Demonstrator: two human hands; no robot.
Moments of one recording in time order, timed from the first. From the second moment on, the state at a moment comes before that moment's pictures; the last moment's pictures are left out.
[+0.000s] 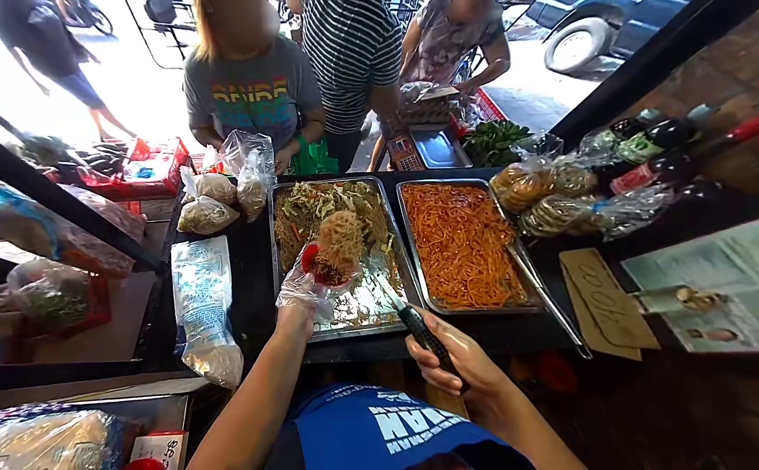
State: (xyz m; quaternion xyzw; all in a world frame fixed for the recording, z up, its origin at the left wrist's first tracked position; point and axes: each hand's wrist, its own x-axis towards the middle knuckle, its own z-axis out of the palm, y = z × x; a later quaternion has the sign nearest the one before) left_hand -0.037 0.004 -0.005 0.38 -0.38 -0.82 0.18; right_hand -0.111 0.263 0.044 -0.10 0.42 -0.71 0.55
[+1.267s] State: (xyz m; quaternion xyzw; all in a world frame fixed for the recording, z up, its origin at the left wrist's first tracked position) left_hand -0.002 -0.003 -0.008 0.37 -0.39 -0.81 0.21; right_hand -0.138 0.247 0.047 -0.30 0.92 -0.17 0.16
